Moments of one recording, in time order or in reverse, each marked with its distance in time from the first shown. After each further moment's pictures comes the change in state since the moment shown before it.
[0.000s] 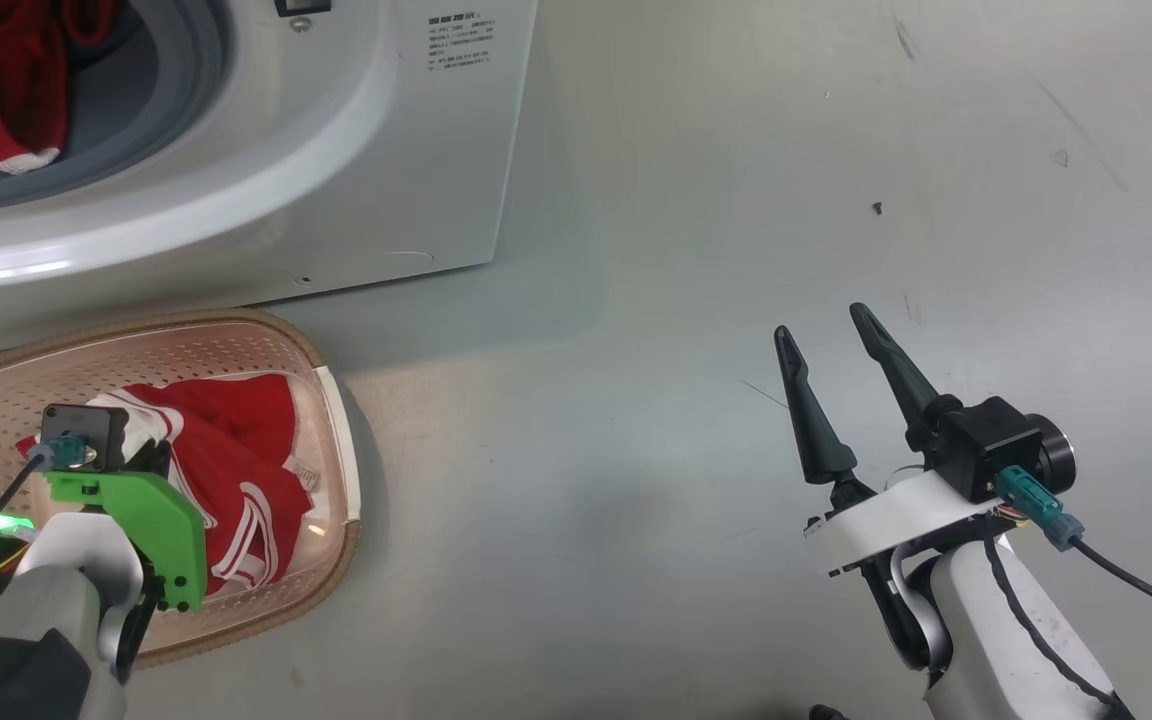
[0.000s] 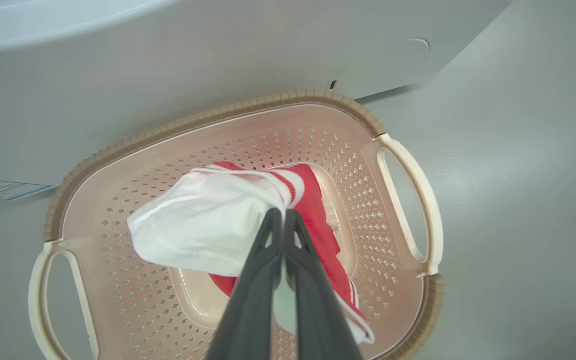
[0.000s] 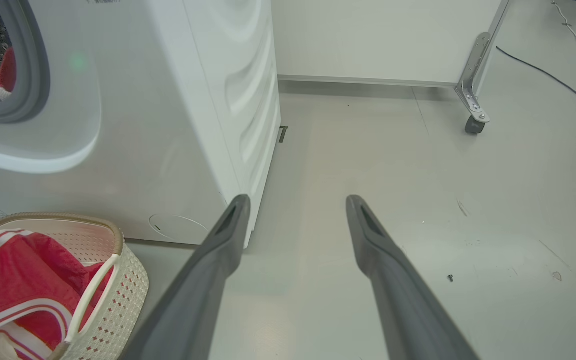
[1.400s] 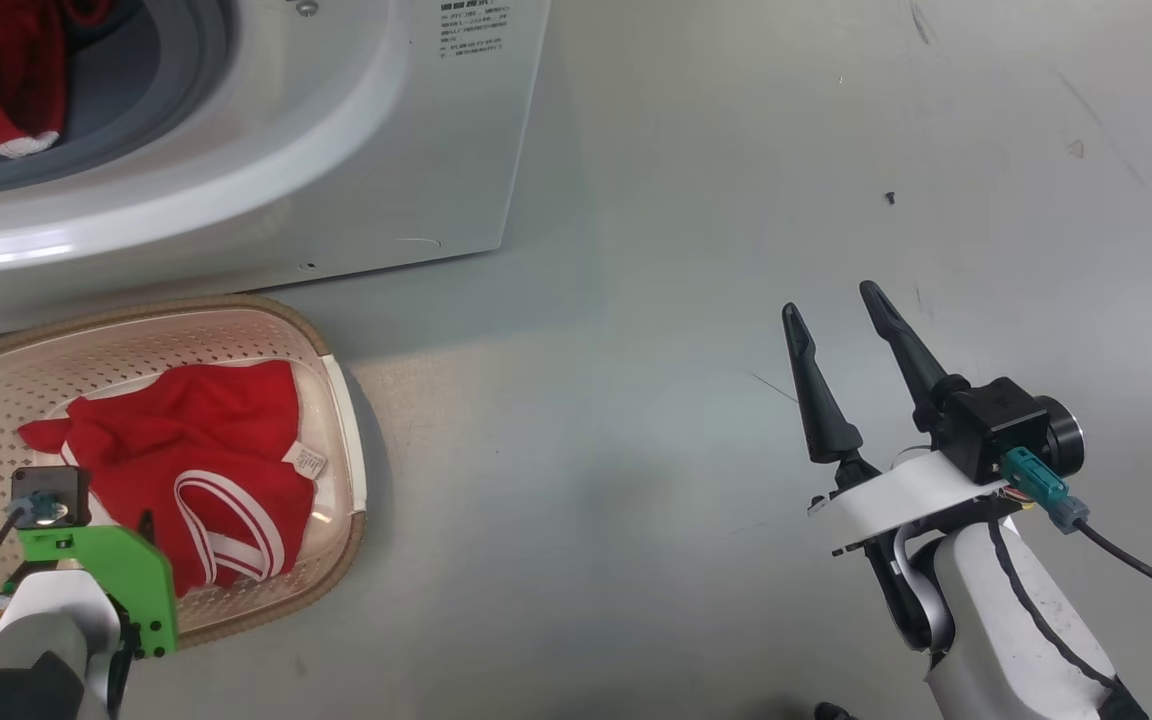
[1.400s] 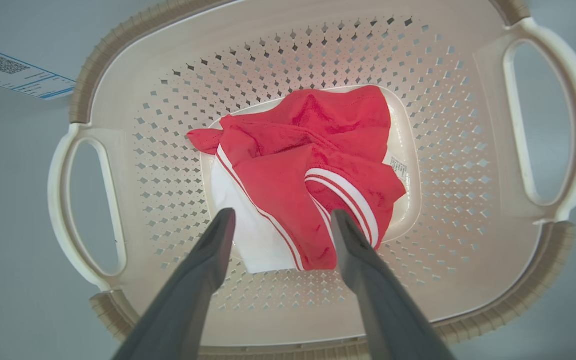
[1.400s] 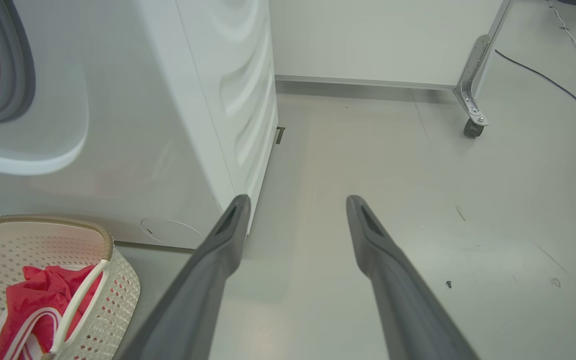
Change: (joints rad) left arm -0.063 -0.002 0.028 0.330 0.029 0.076 -0.124; right arm -0.031 0.006 -0.016 0.007 -0.013 -0.012 0.000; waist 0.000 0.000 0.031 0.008
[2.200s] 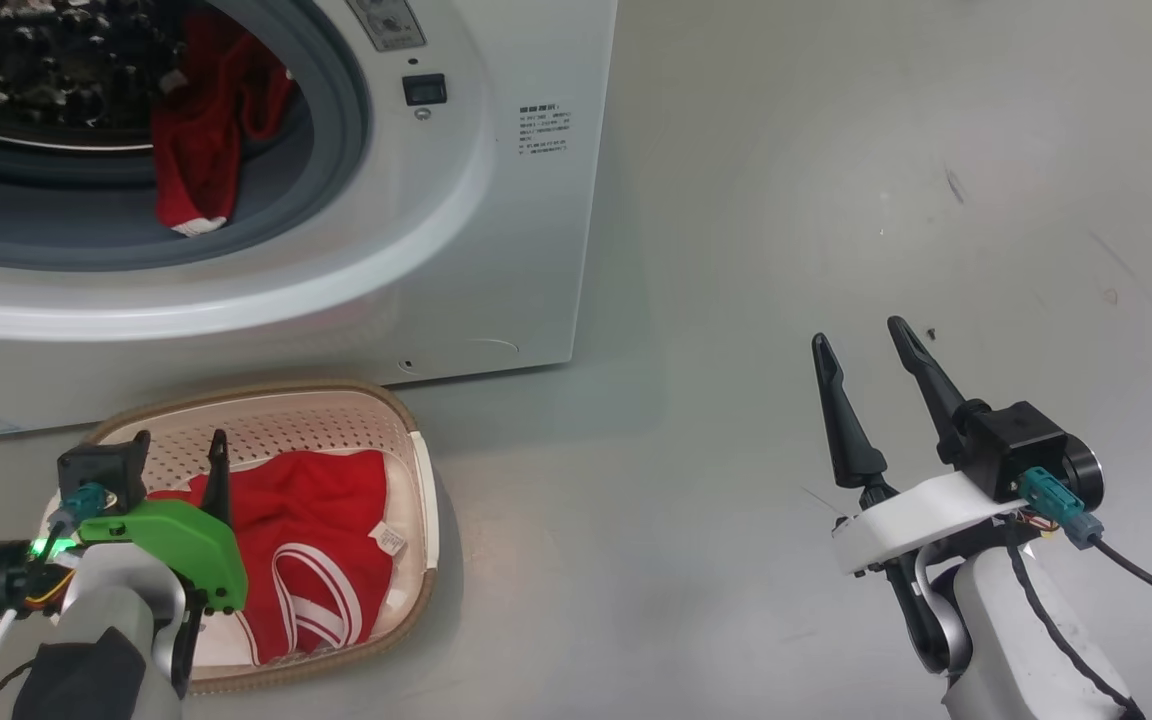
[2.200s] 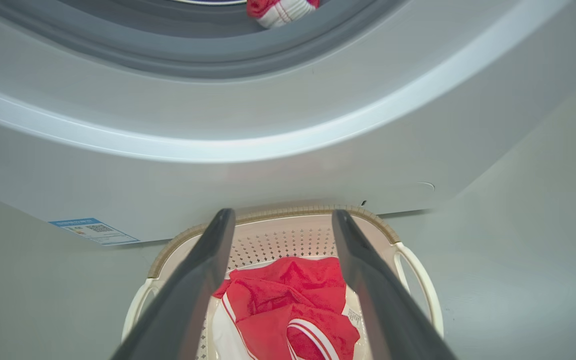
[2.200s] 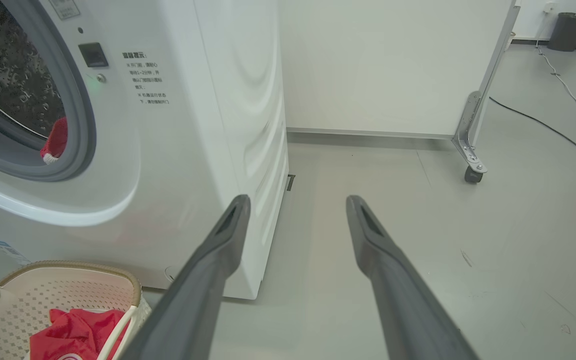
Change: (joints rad) left arm -0.022 -0.084 -0.013 -0.018 -0.023 -0.044 -0.276; right arm 0.030 0.000 -0.047 0.049 0.000 0.006 0.000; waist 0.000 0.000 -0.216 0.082
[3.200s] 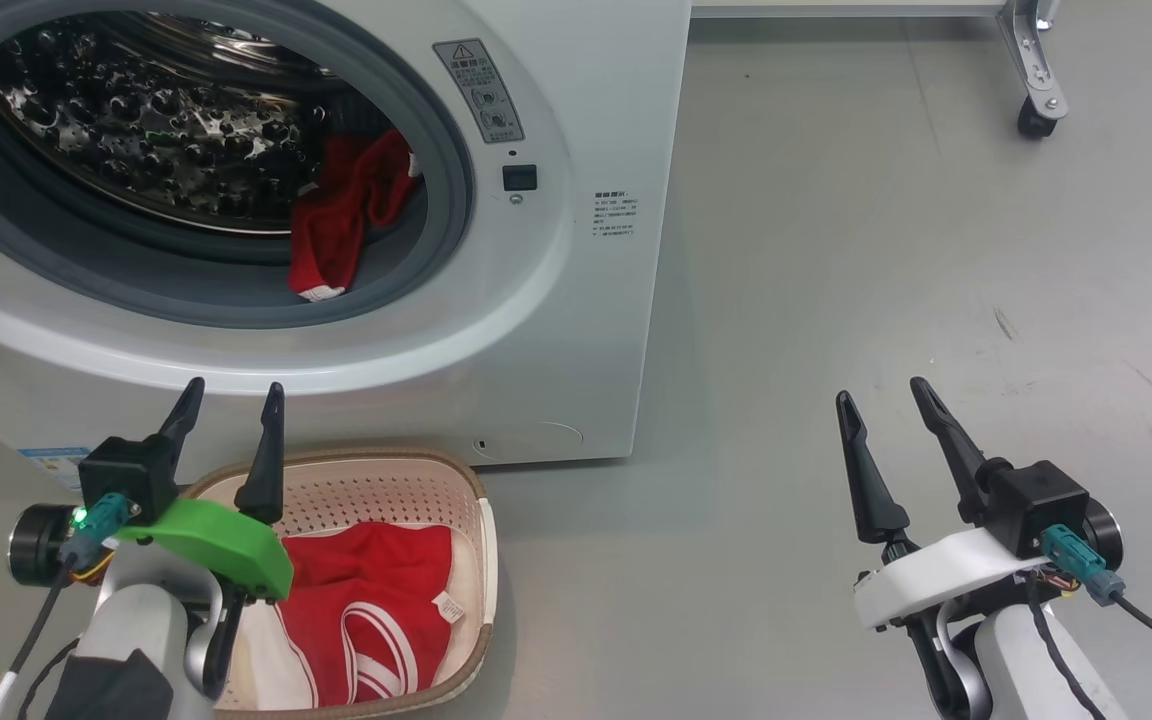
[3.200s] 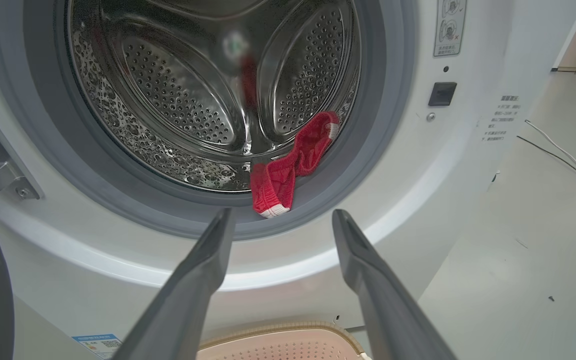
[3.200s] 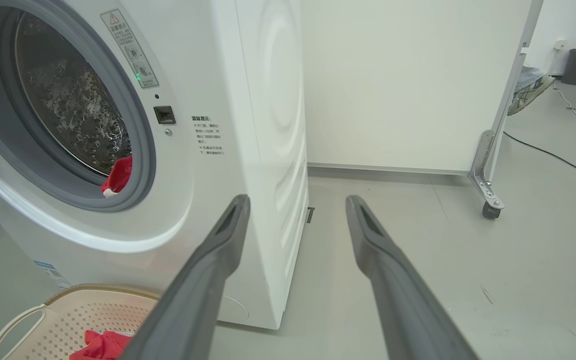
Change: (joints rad) left arm 0.122 -0.039 0.000 -0.336 -0.021 -0.064 -0.040; right arm 0.113 -0.004 -0.039 -0.034 0.007 0.014 0.000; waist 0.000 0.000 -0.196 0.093
